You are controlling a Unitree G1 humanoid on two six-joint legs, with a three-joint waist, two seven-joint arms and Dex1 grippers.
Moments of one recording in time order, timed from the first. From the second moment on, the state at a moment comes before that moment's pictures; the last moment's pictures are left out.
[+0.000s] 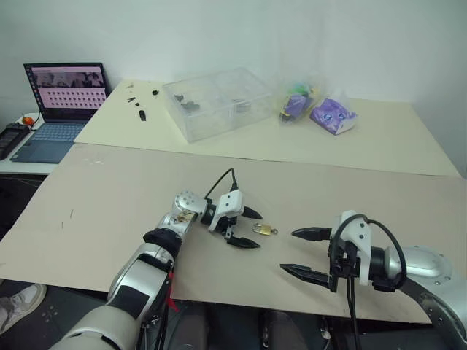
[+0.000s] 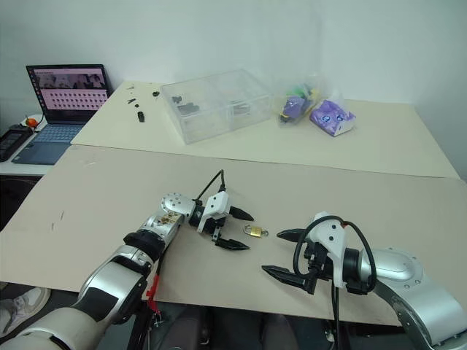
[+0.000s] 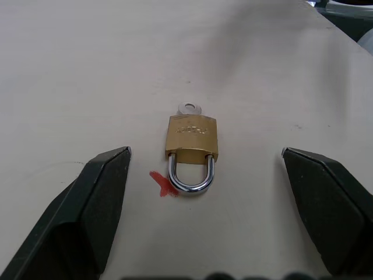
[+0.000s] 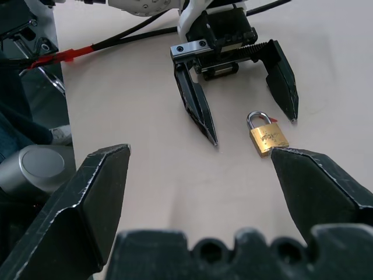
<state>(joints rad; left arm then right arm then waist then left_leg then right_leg) -0.82 0.17 -0.30 0.94 -0.06 -0.26 -1.40 0.10 -0.85 -0.10 -0.68 0.61 0.62 0.84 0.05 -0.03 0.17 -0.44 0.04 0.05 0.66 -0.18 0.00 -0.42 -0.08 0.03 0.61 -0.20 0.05</state>
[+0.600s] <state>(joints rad) -0.84 0.16 -0.28 0.97 -0.03 -0.26 -1.47 0.10 -0.85 -0.10 -0.68 0.61 0.62 0.83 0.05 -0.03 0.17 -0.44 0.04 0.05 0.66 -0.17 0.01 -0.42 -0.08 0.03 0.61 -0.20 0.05</state>
